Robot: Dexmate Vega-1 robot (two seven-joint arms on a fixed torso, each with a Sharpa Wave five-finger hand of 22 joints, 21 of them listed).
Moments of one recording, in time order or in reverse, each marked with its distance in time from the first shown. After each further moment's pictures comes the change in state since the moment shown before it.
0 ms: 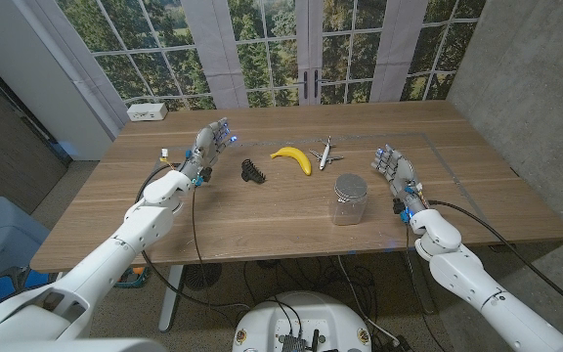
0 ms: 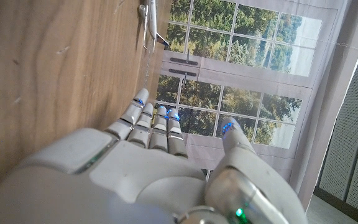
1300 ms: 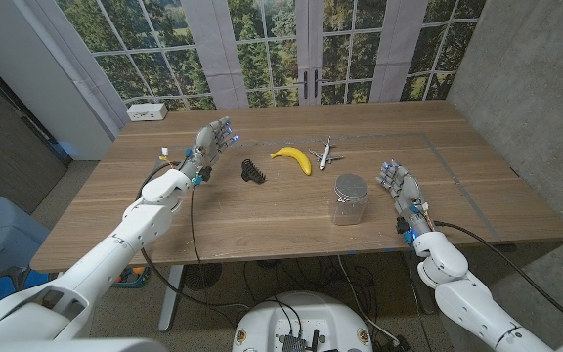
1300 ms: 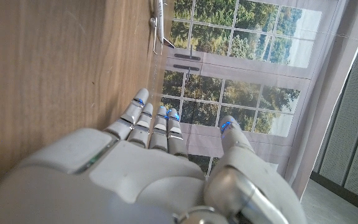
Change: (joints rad) left arm -0.008 0.007 0.001 0.007 -0.015 -0.005 -0.048; left_hand -0.004 -0.004 -0.004 -0.004 0.000 -0.002 0.002 0.000 0.000 0.000 0.000 0.000 0.000 0.000 0.000 0.000 0.001 0.011 0.000 -0.014 0.000; right arm -0.176 -0.005 0.032 -0.132 -0.019 0.047 -0.093; right_hand 0.007 0.007 -0.001 -0.009 0.000 0.000 0.000 0.000 0.000 0.000 0.000 0.000 0.000 0.000 0.000 0.000 -0.009 0.012 -0.002 -0.015 0.000
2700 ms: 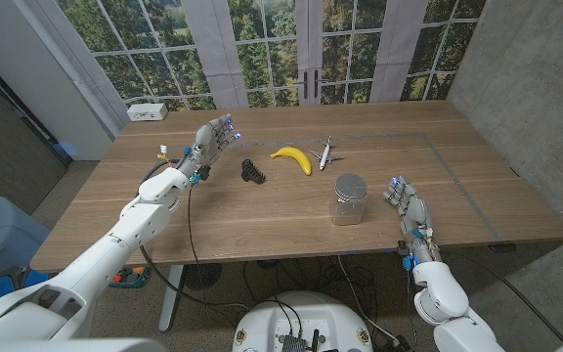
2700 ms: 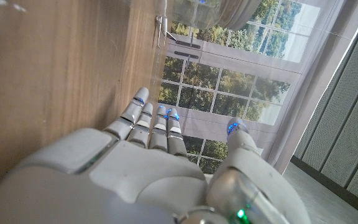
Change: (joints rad) left arm -0.001 0.011 -0.003 -0.002 -0.012 -0.014 -0.049; left_hand -0.008 0.000 -0.004 -0.004 0.000 0.000 0.000 0.000 -0.002 0.004 0.004 0.000 0.000 0.000 0.000 0.000 -0.001 0.014 0.000 -0.011 0.000; right arm -0.183 0.064 0.016 -0.104 -0.194 0.092 -0.181; right_hand -0.020 -0.046 -0.031 -0.014 -0.008 0.005 0.005 0.000 0.000 0.005 0.005 0.000 -0.005 0.005 0.005 0.000 -0.014 0.018 0.011 -0.031 0.000
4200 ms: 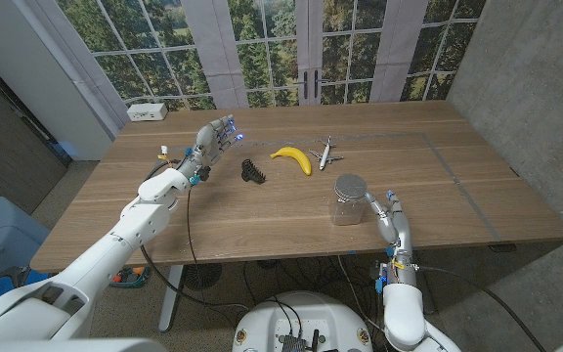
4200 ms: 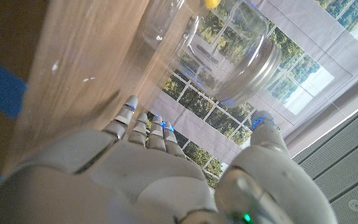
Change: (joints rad) left arm -0.022 -0.010 0.006 0.051 -0.016 -0.018 -0.067; left_hand -0.004 -0.004 0.000 -0.008 0.000 -0.004 0.004 0.000 0.000 0.000 0.000 0.000 0.000 0.000 0.000 0.000 0.000 0.013 -0.002 -0.015 0.000; right arm -0.058 0.106 -0.115 -0.106 -0.560 -0.287 -0.400; right_hand 0.094 -0.232 -0.090 -0.002 0.082 -0.283 0.011 -0.012 0.010 -0.205 -0.004 -0.012 0.021 -0.161 0.031 -0.035 -0.030 -0.140 0.115 -0.177 0.010
